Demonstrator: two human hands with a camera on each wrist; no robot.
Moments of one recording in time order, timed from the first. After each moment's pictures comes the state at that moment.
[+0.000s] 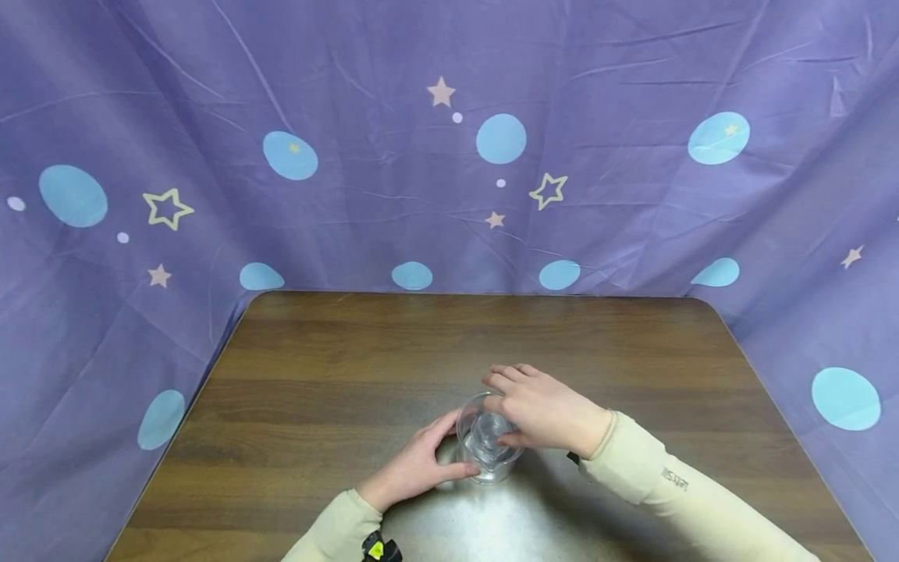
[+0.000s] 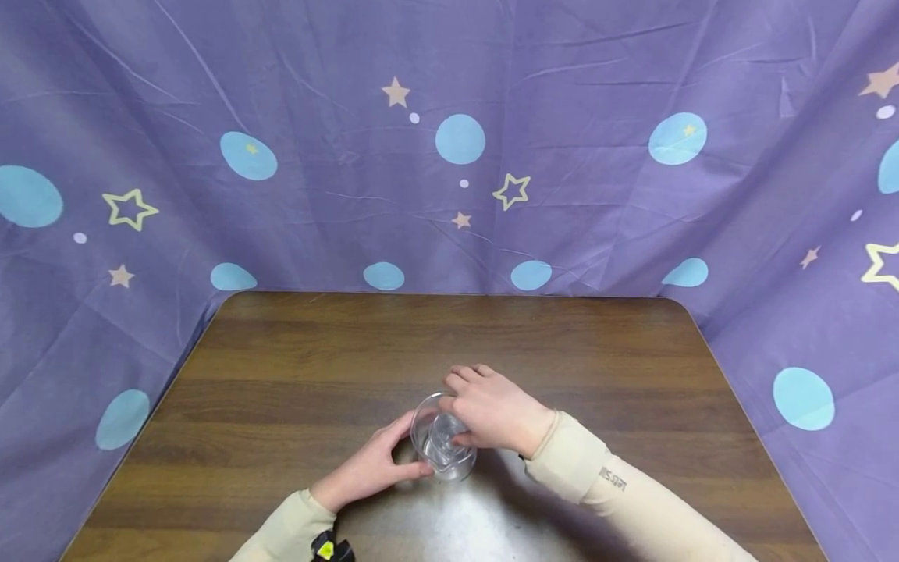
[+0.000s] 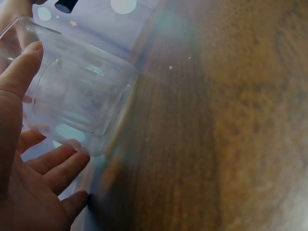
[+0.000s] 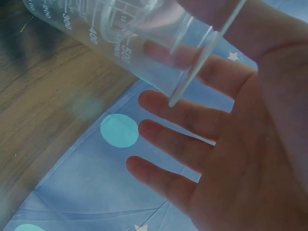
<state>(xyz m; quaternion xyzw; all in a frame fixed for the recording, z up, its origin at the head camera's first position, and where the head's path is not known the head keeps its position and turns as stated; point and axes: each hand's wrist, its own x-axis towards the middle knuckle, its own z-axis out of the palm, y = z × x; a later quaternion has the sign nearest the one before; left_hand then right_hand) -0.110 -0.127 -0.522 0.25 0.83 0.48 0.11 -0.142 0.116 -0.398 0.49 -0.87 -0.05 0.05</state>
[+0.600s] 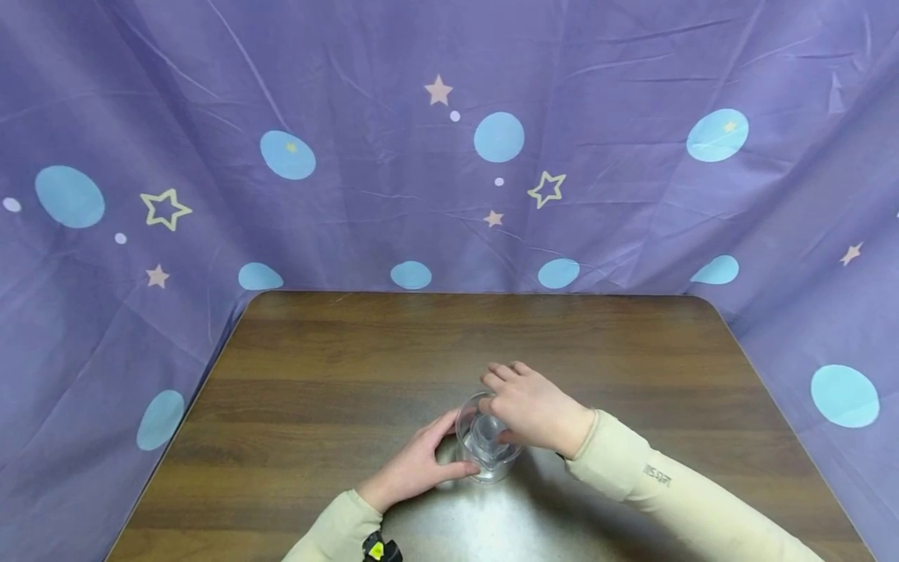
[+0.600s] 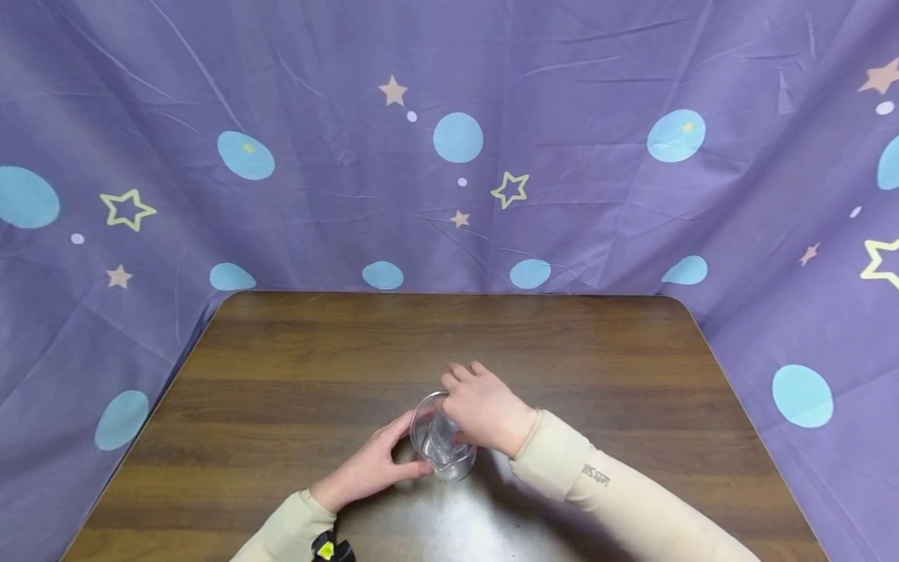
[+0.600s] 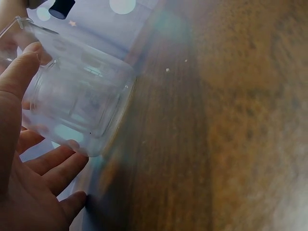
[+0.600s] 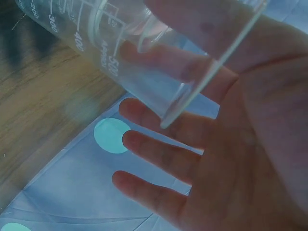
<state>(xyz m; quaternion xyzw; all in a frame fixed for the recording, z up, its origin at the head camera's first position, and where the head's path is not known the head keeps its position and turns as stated) -0.108 -0.127 -0.521 0.25 0.83 0.48 0.11 -0.139 0.103 -0.398 0.47 -0.87 -0.11 0.08</state>
